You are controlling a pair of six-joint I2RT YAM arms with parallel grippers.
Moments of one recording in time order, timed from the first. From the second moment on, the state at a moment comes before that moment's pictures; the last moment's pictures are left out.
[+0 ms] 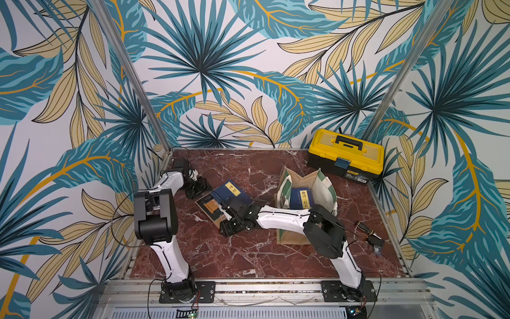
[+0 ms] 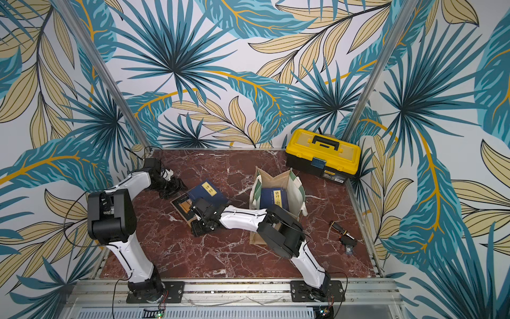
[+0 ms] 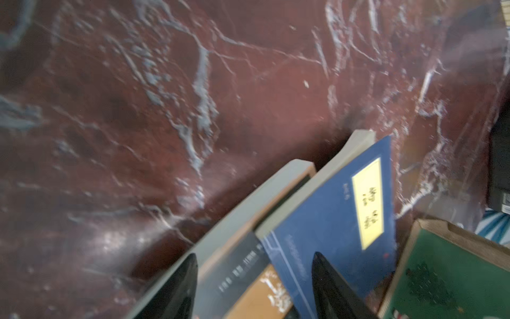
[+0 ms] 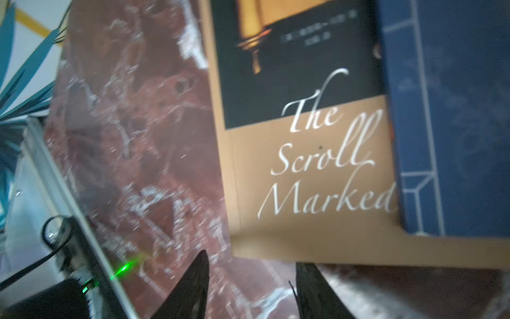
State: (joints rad) left arm 0.13 1.84 1.32 -0.72 0.45 -0.33; right arm 1.06 2.13 1.58 -0.39 -0.17 0.56
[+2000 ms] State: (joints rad) left arm 0.04 1.06 0.97 -0.46 0.87 -0.57; right arm 0.76 1.73 1.82 -0.69 -0.21 0.46
